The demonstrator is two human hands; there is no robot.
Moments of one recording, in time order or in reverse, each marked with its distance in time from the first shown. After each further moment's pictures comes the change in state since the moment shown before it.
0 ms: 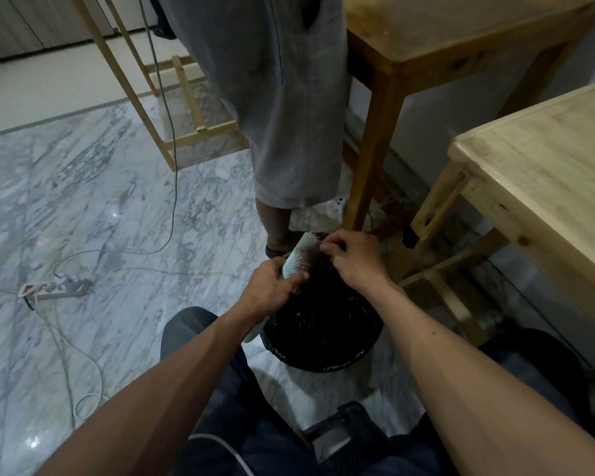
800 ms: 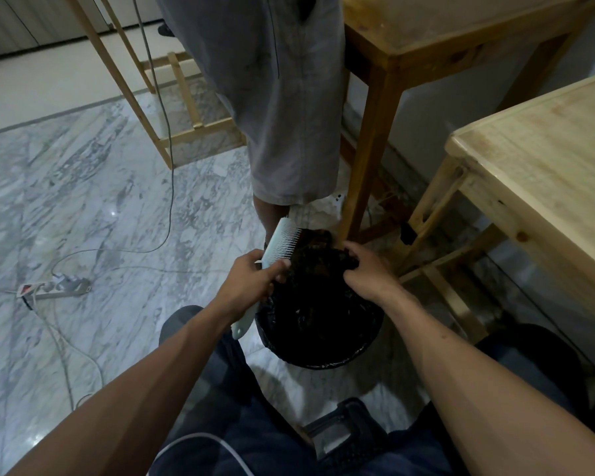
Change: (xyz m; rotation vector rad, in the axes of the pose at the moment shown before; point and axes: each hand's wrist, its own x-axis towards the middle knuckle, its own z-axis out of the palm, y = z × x) left_hand -0.005 -0.004 -0.023 -0.298 0.018 -0.108; right_hand 0.000 0.045 -0.010 -0.027 -0.272 0.237
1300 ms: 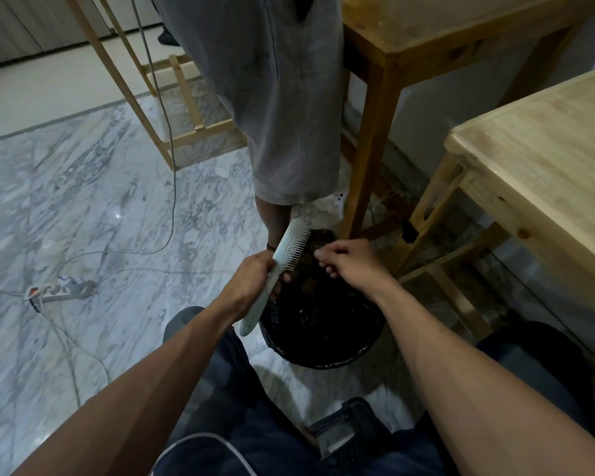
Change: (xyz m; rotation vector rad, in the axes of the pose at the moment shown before) left_hand 0.002 0.007 0.004 -0.080 -0.066 -0.124; right_hand 0.005 -0.020 0.021 0.430 0.039 -0.096
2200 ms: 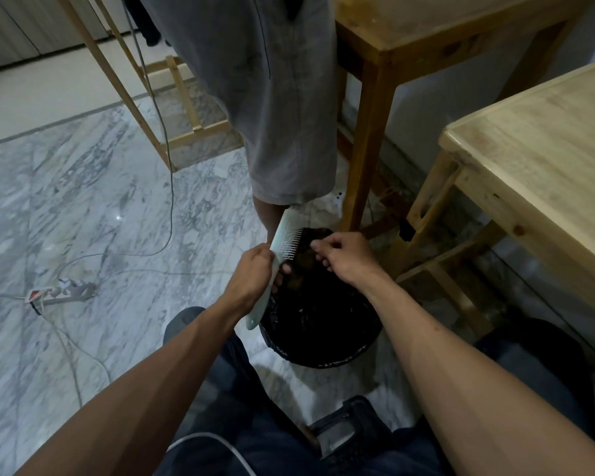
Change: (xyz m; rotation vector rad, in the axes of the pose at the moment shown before) left_hand -0.005 0.015 0.012 0.090 0.114 0.090; right_hand 0.002 -0.012 0.007 -0.053 0.073 -0.003
